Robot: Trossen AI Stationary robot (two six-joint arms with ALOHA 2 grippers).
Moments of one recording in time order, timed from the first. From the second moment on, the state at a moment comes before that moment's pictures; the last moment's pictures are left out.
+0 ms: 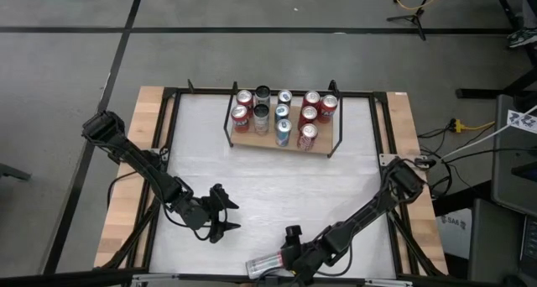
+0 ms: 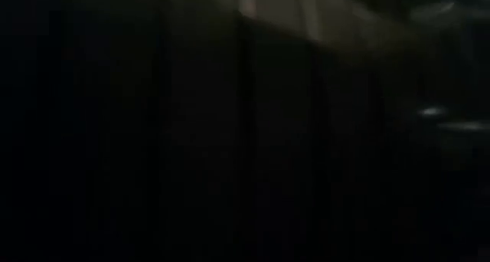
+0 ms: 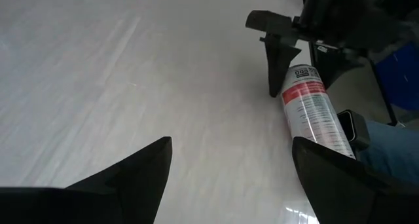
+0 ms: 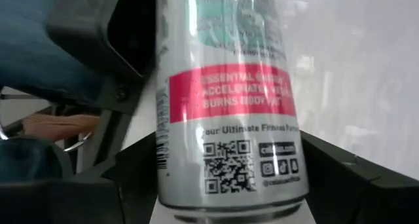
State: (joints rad) left arm -0.67 1.42 0.74 0.00 -0.48 -0.83; right arm 0.72 2.10 1.39 -0.23 0.20 0.42
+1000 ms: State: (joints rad) left arm -0.67 1.42 0.74 0.00 -0.46 -0.83; right arm 0.72 2.11 1.39 -0.18 0.44 0.47
